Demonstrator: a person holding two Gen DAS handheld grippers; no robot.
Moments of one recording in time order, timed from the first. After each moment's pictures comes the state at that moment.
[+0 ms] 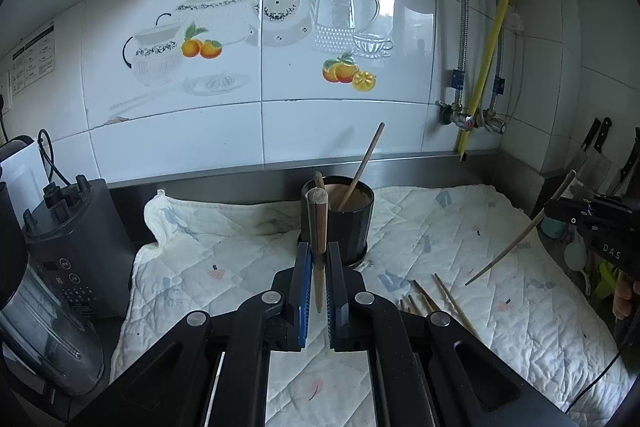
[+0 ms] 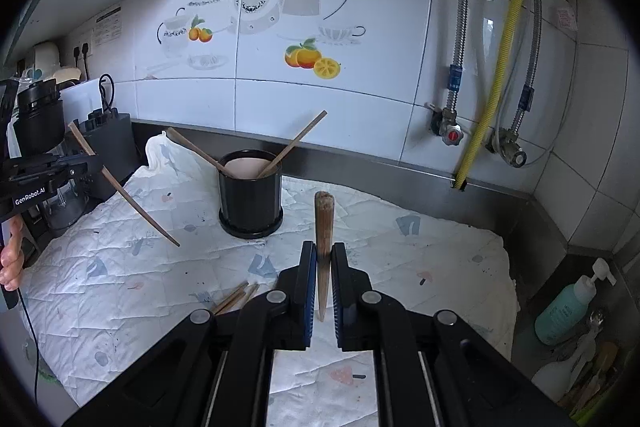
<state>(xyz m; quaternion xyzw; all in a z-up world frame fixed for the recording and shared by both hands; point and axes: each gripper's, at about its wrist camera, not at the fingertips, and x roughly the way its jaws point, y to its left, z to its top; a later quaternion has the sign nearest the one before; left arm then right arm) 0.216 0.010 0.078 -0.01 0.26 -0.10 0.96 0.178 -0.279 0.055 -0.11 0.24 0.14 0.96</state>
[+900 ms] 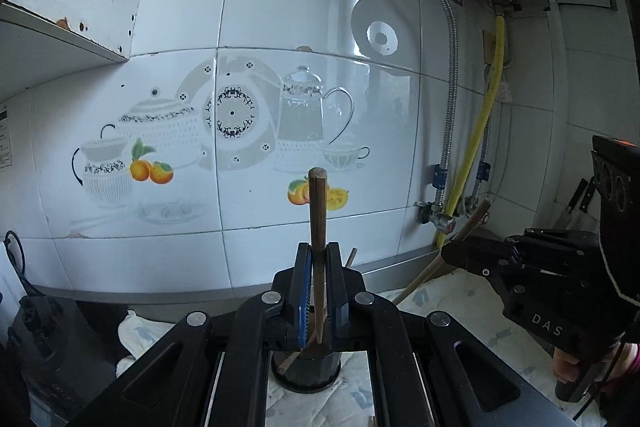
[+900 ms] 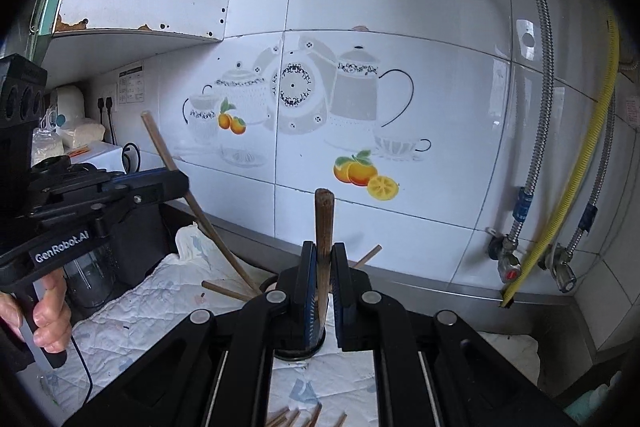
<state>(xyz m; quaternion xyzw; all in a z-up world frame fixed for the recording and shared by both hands) 0.305 -0.021 0.198 -0.01 0.17 -0.15 0.98 0.247 -0.213 0.144 -0.09 0.16 0.21 0.96</state>
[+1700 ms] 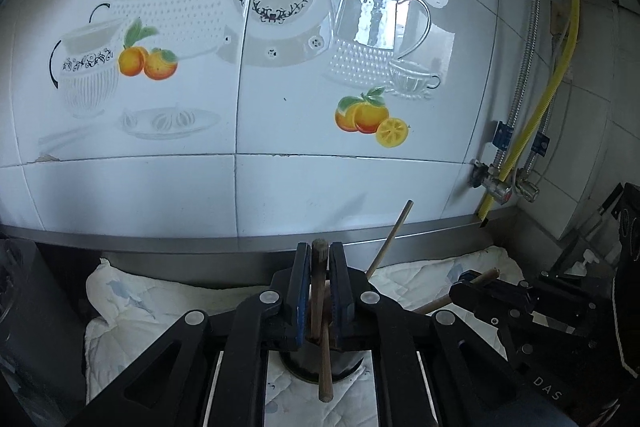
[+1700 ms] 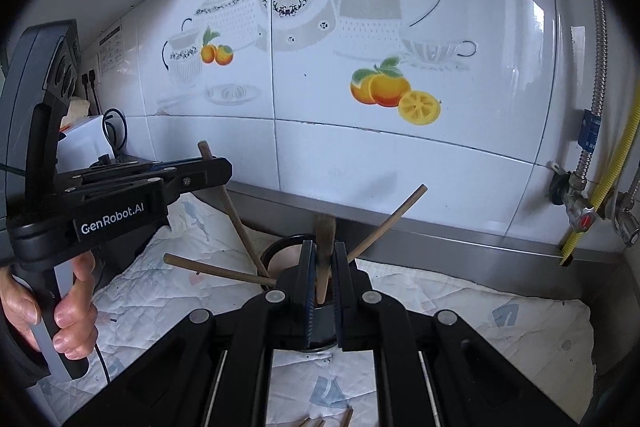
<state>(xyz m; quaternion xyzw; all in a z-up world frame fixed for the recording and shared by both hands) 0.399 0.002 0.110 -0.06 0.26 -0.12 0.96 0.306 -0.189 0.076 -0.07 0.24 0.22 0.94</state>
